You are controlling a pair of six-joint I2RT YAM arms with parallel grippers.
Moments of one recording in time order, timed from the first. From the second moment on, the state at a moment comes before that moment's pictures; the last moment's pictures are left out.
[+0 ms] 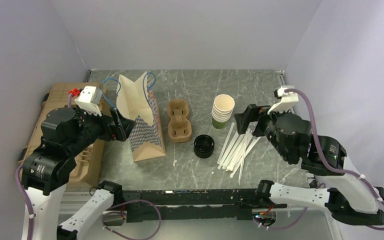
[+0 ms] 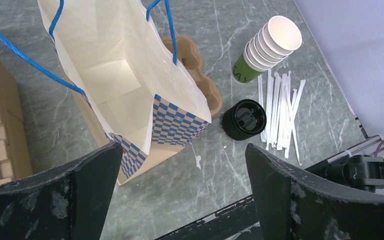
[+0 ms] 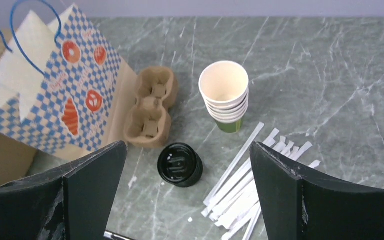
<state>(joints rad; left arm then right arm) -0.28 0.75 1.44 -1.03 0.19 -0.27 1.09 0.84 1.43 -0.96 0.75 0.48</state>
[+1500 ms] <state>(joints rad) -0.28 0.68 1.41 -1.04 0.12 -0.28 0.78 1.43 1.68 -1.04 0.48 0.21</state>
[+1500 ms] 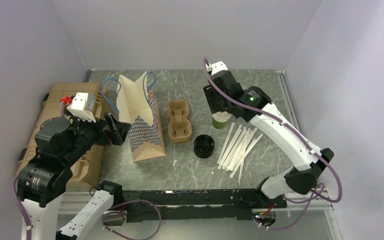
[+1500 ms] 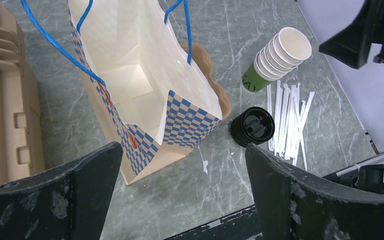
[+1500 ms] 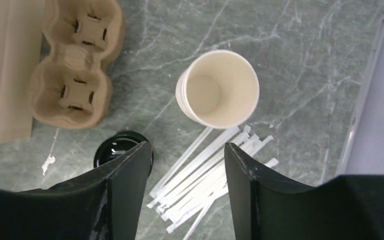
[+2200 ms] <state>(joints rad) -0.28 0.66 1.39 -1.06 0.12 -0.28 0.62 1.69 1.76 -1.00 0.25 0.17</state>
